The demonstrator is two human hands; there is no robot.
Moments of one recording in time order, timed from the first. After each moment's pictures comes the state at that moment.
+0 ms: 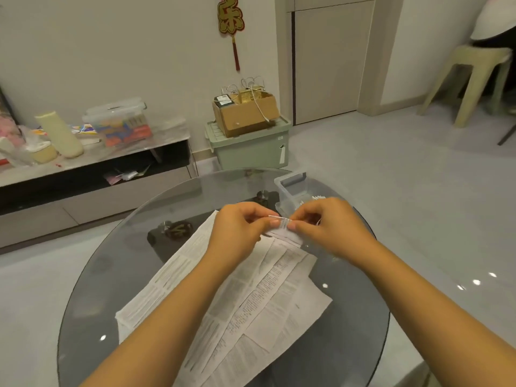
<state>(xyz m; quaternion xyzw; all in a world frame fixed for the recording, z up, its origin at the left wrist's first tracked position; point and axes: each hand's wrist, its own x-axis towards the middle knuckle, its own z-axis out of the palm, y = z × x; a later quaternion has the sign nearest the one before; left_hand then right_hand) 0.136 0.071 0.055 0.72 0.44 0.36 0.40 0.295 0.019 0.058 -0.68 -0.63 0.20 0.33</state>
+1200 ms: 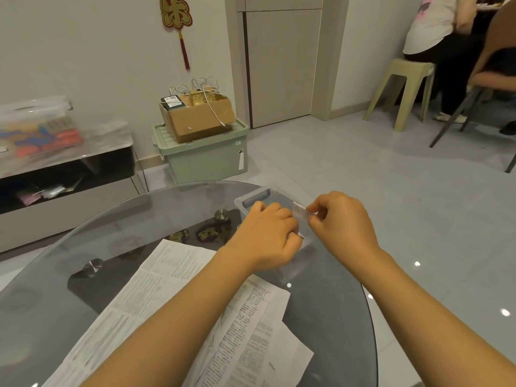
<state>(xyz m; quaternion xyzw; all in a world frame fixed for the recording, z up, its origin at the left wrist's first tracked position) 0.239 0.144 0.021 0.97 0.22 0.10 0.05 0.363 0.061 0.038 -0.81 -0.50 -0.01 0.31</state>
